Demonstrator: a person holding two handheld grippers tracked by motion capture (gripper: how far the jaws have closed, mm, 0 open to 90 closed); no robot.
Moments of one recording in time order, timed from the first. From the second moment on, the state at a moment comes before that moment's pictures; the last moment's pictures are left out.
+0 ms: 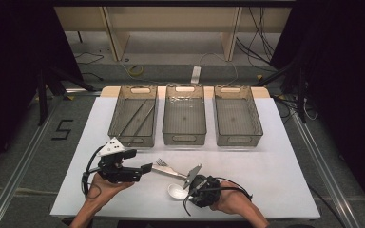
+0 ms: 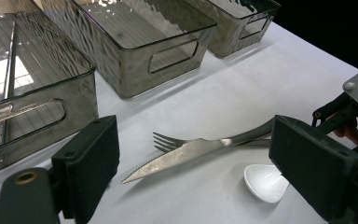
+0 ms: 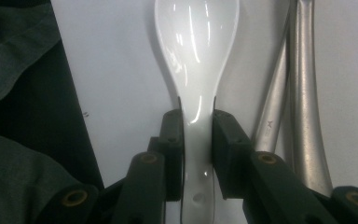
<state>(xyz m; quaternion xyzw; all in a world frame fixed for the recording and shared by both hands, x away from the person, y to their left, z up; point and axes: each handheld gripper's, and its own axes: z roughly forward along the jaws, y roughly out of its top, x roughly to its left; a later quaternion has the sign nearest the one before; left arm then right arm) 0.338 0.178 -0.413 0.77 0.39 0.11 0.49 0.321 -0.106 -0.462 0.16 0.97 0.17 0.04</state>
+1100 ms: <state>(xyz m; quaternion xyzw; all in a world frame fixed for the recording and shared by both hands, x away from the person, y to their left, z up) 0.337 0.183 -0.411 0.75 0.40 0.12 0.51 0.387 -0.129 -0.393 0.26 0.92 0.29 0.08</state>
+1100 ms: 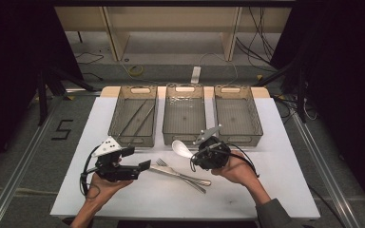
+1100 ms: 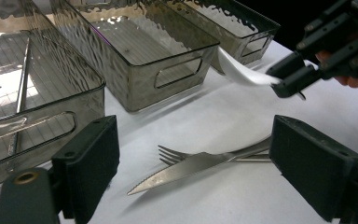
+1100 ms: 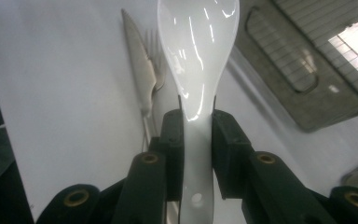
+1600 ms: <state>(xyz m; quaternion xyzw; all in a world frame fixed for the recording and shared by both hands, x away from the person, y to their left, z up) 0.337 0.184 -0.411 0.75 0.40 0.12 0.51 0.428 -0.122 -0.375 0.29 0.90 0.31 0.09</state>
